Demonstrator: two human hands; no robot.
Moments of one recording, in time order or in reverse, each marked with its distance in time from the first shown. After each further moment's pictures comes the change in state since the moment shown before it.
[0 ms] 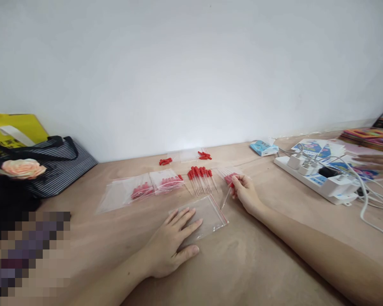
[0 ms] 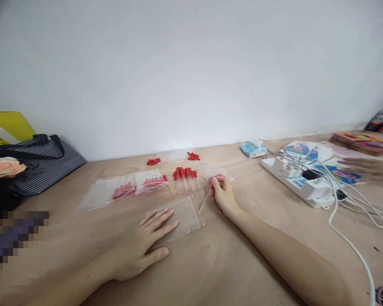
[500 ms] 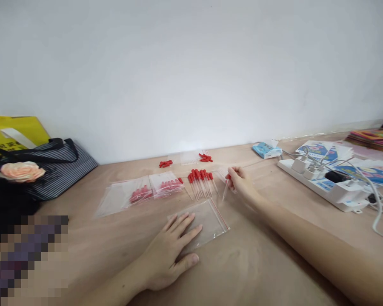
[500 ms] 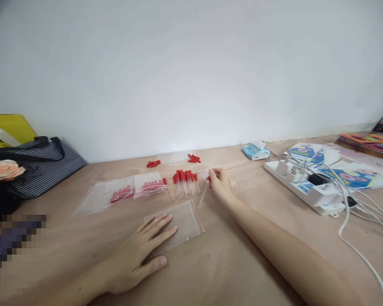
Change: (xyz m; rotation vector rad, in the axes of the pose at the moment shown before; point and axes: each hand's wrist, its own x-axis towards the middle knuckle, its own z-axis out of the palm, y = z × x) left_hand -0.001 -0.001 0.002 0.000 0.002 -0.003; right_hand 0.037 -0.012 0.012 -0.143 -0.025 0.020
